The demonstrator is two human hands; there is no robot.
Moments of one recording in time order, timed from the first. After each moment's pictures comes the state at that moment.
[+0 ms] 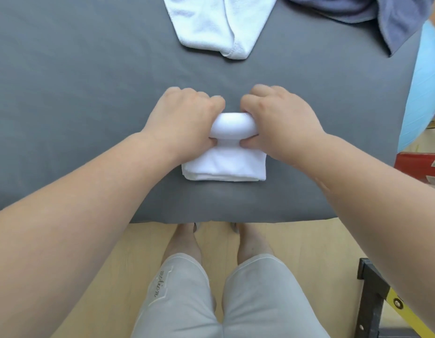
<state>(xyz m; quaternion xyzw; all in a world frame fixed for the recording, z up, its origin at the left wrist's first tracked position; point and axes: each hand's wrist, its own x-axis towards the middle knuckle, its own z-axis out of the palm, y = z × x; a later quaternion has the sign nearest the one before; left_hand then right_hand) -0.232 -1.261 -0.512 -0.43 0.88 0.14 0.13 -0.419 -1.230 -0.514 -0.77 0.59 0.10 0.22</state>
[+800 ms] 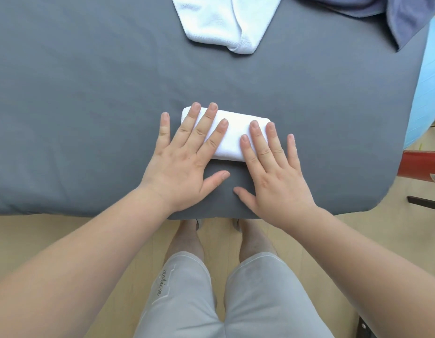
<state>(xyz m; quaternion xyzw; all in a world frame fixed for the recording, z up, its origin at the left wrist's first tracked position) -0.191 -1.179 -0.539 -0.43 0.89 0.14 0.09 -0.403 -1.109 -0.549 -0.78 0.60 0.05 0.14</state>
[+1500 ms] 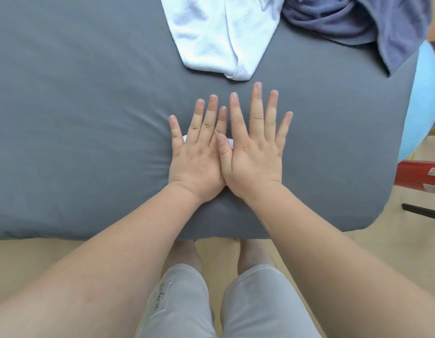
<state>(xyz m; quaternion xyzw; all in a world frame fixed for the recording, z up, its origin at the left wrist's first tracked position) -0.243 -1.211 -0.579 -0.56 0.82 0.14 0.05 -0.356 -1.202 -0.549 -0.65 0.75 -0.07 0.13</state>
